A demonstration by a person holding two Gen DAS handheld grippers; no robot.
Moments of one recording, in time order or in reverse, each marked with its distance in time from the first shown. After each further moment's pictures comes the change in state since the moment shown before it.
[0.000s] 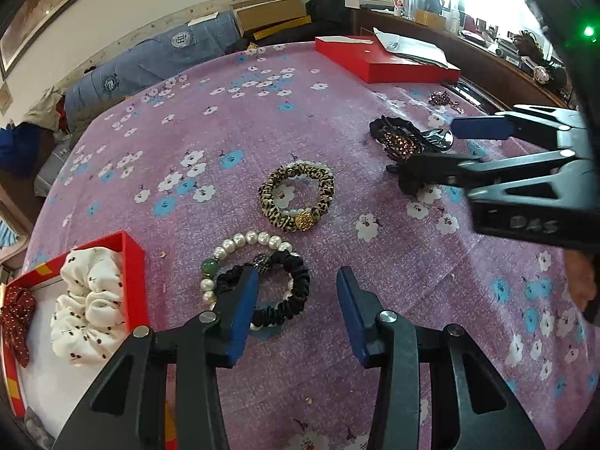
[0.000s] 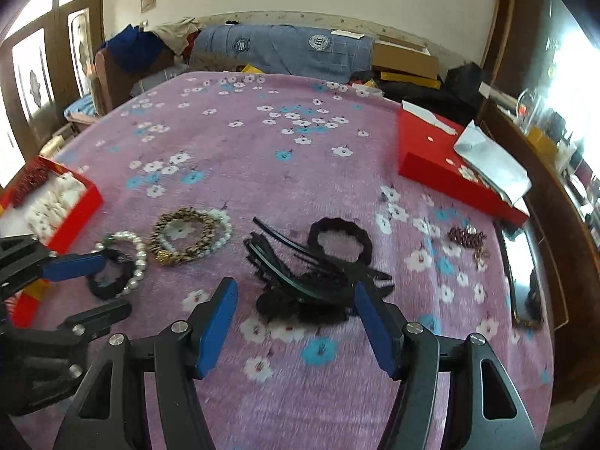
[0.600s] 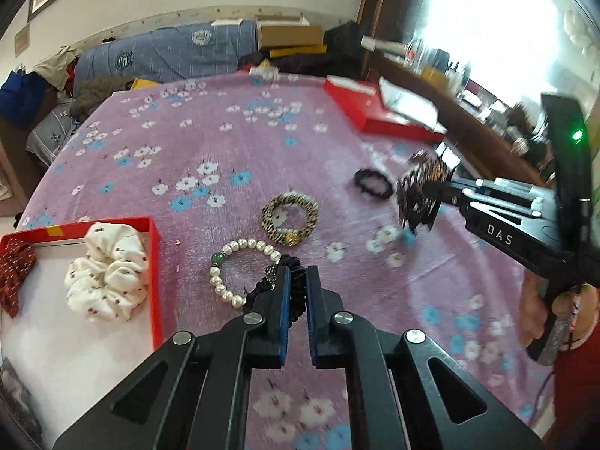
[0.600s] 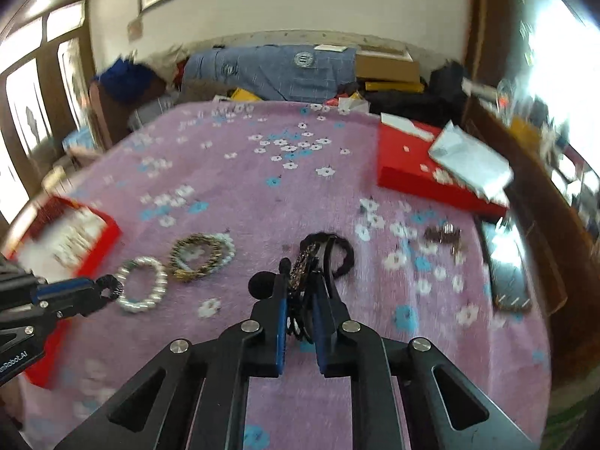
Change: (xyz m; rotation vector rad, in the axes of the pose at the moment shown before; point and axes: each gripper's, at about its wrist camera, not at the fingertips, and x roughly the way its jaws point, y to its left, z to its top) left arm -0.073 0.021 -0.005 -0.203 -0.102 -0.128; right arm -0.052 -0.022 -0.003 0.136 -0.063 0.053
